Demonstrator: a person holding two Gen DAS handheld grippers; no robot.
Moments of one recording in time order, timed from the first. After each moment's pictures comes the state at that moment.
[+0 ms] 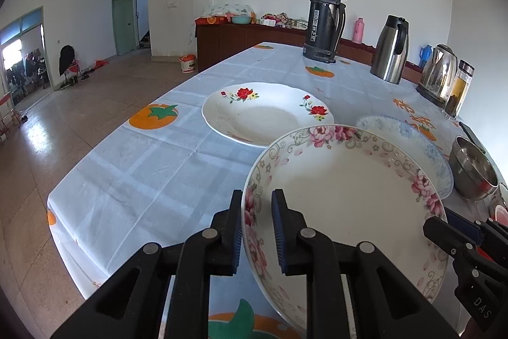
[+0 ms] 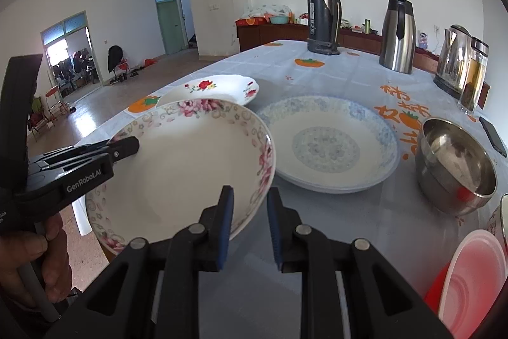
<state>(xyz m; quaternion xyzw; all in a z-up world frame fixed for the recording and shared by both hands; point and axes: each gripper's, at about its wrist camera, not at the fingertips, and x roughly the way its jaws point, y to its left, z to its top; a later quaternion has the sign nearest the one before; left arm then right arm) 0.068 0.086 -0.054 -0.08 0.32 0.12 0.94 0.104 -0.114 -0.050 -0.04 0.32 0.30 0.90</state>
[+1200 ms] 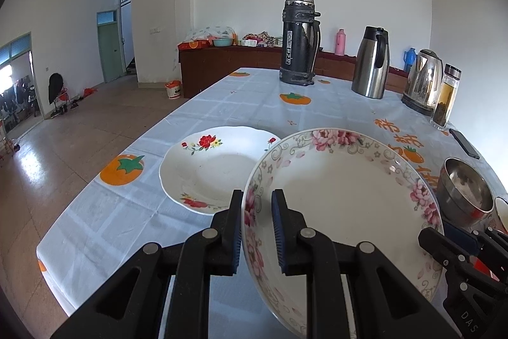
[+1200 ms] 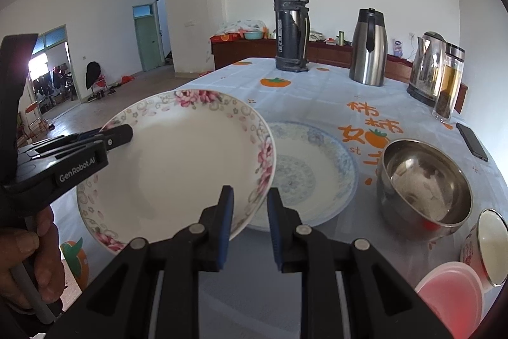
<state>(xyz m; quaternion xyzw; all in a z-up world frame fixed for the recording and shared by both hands) 0.113 0.055 -0.028 -0.04 0.27 0.10 0.96 0.135 -0.138 -0.039 -0.03 0.29 0.24 0.93</state>
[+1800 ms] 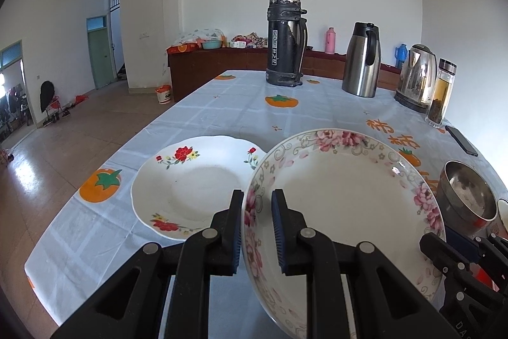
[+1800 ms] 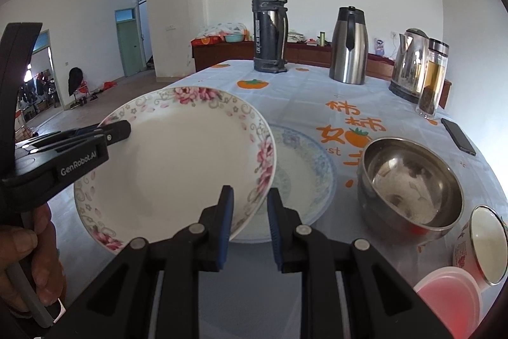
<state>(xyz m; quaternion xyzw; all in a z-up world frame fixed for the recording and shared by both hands) 0.143 0.040 -0.031 -0.03 0.27 0.08 0.96 0.146 -0.144 -0.043 -0.03 0.28 0.20 0.94</state>
